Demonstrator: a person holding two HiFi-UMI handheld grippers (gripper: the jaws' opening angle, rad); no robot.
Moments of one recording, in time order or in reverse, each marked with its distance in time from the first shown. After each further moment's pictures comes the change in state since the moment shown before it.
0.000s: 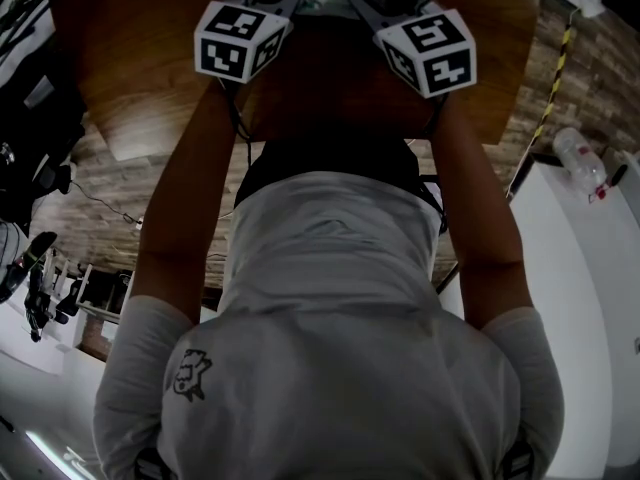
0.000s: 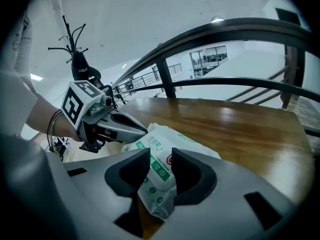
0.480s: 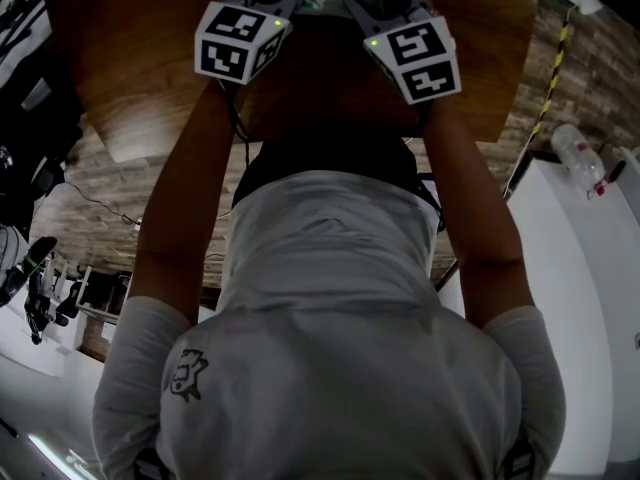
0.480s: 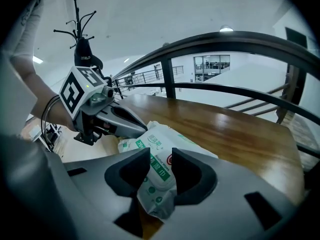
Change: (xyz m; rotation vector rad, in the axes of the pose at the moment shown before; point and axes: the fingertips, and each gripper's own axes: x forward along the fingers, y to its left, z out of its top) left arm 0.001 0.000 -0.003 0.026 0.004 -0.001; right arm 0.003 0.003 -0.004 -0.111 0.011 -0.084
